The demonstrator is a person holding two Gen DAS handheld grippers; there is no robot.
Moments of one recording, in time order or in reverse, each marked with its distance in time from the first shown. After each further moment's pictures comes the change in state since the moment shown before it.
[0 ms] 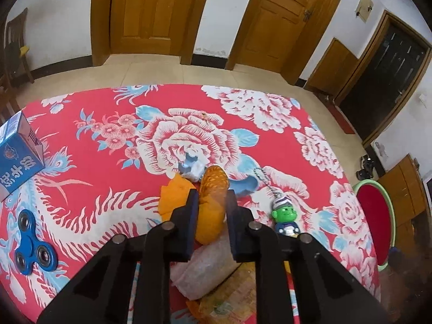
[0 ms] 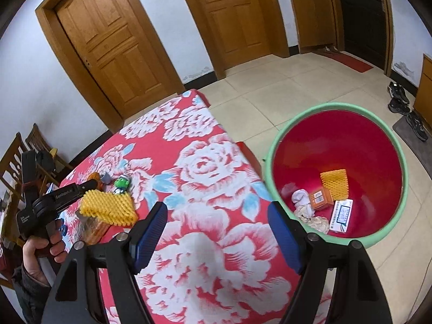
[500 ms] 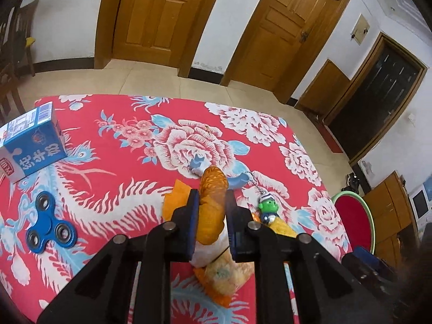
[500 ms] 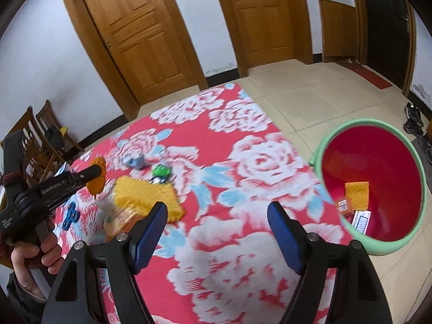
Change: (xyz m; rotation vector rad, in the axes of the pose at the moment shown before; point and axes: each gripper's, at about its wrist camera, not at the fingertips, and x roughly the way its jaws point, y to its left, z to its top) left arm -0.049 0.018 -0.014 -0.061 -0.079 -0.060; right arm 0.014 0.072 -0.011 -0.124 0.026 0.030
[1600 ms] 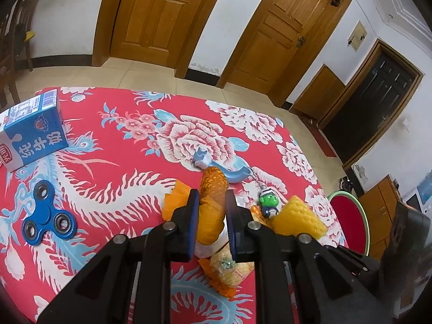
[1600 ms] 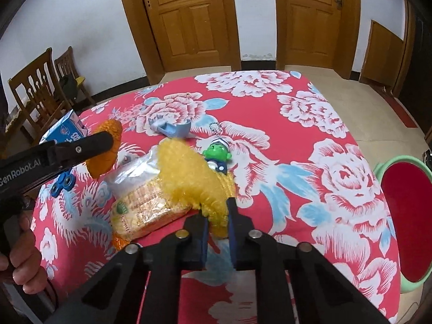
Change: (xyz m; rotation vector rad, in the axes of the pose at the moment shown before) left arm -0.003 0.012 -0.010 -0.022 -0.013 -0.044; right arm 0.063 0.067 -0.003 -0.225 0.079 0.038
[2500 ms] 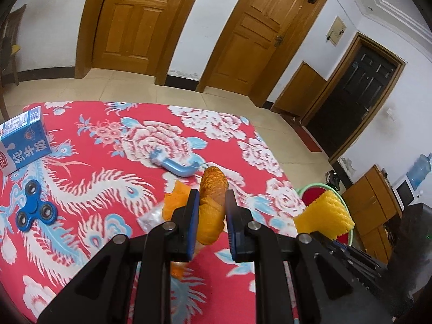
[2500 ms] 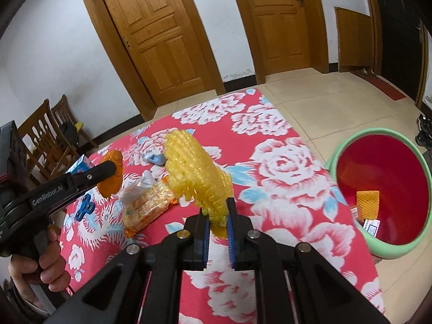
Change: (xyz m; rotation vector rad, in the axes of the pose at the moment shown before) left arm -0.030 -0.054 -0.014 0.072 -0.023 -0.079; right arm -0.083 -0.063 -0.027 0.195 -0.140 0.031
